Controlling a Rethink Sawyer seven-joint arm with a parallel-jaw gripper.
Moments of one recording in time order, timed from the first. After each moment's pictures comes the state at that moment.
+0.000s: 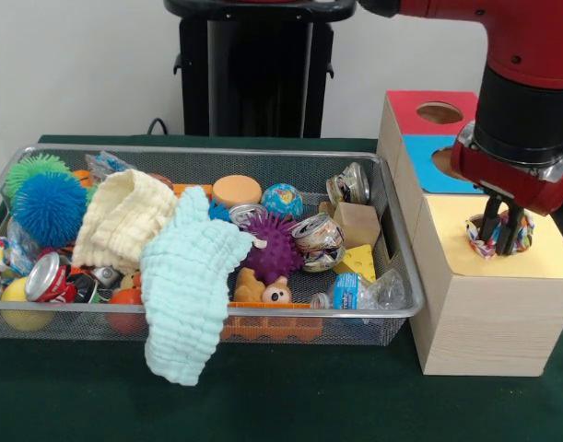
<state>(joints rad) 0.16 -0.33 -0.28 1.15 0.43 0.85 2.35</state>
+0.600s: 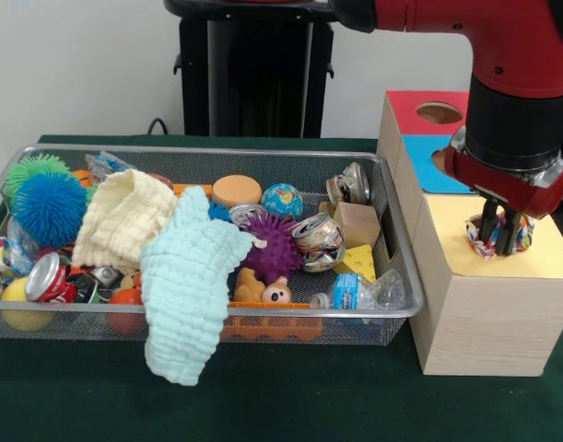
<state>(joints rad) 0.11 -0.33 -0.23 1.14 0.43 0.90 2.35</state>
